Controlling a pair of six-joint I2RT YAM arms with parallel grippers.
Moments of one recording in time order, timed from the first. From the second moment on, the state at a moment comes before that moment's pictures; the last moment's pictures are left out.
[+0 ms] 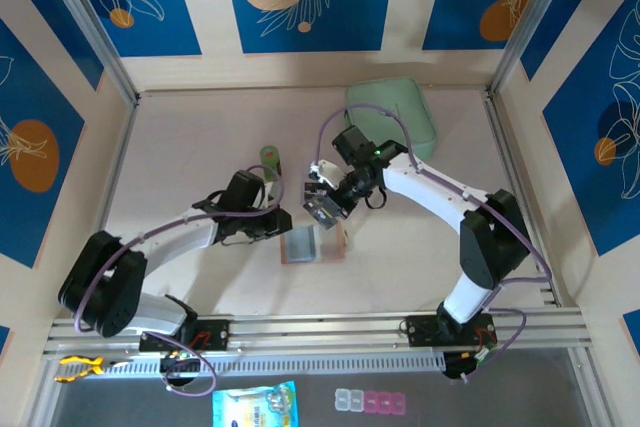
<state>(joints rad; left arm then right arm) -0.55 1.37 0.69 -0.24 0.44 -0.76 0.64 1.68 1.33 -0.90 -0.40 -0.31</state>
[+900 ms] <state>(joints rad) -0.48 1.16 0.58 -0.36 0.40 -0.76 0.55 2.13 2.05 -1.33 -0.28 -0.86</state>
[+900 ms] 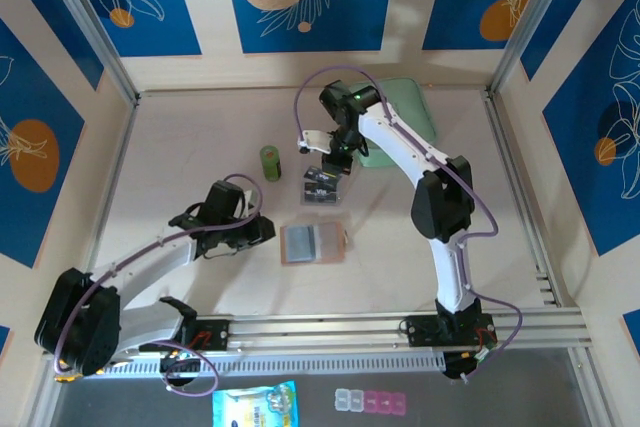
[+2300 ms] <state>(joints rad) -0.47 1.20 0.54 -0.33 0.43 -0.78 0.55 2.15 1.98 -1.24 -0.23 -0.79</state>
